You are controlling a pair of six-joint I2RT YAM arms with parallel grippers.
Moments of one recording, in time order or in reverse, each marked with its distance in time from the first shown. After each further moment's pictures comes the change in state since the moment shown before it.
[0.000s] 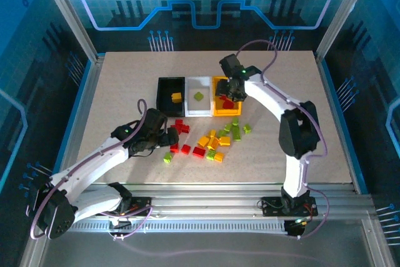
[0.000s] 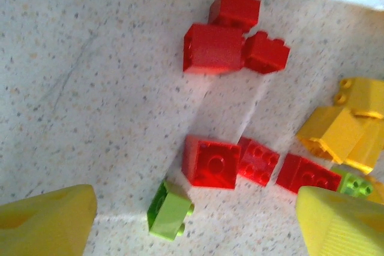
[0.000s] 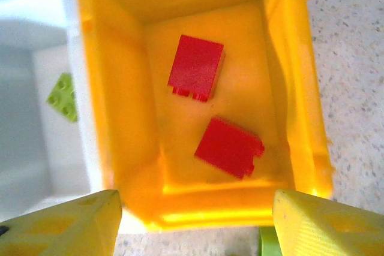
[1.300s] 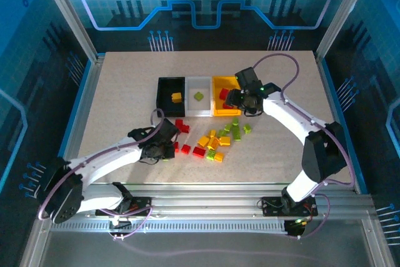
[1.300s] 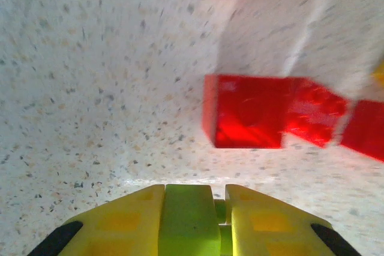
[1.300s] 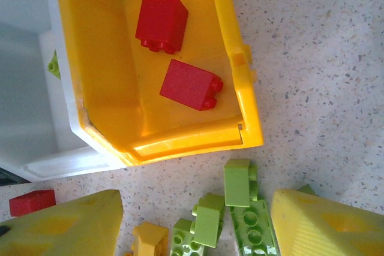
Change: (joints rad) left arm -0.100 0.117 -0.035 -0.010 -0.017 -0.021; right arm -0.034 -0.290 -0.353 0.132 -0.045 0.078
